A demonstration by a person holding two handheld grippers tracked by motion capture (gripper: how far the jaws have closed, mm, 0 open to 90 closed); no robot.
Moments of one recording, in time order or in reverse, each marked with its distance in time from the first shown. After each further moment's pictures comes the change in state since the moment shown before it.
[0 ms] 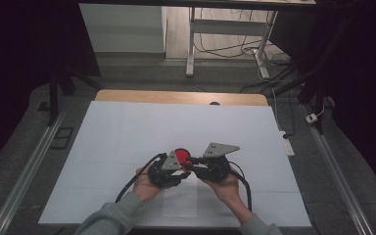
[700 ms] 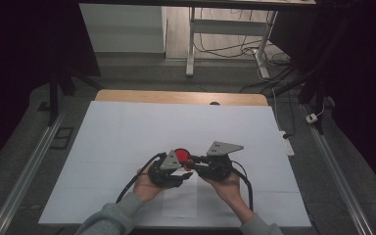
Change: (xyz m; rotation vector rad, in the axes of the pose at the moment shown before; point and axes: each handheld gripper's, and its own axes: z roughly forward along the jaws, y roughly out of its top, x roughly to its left) left arm 0.001 0.000 0.000 -0.055 -0.019 -0.042; right arm -0.004 -0.001 -0.004 -0.042 0.011 0.044
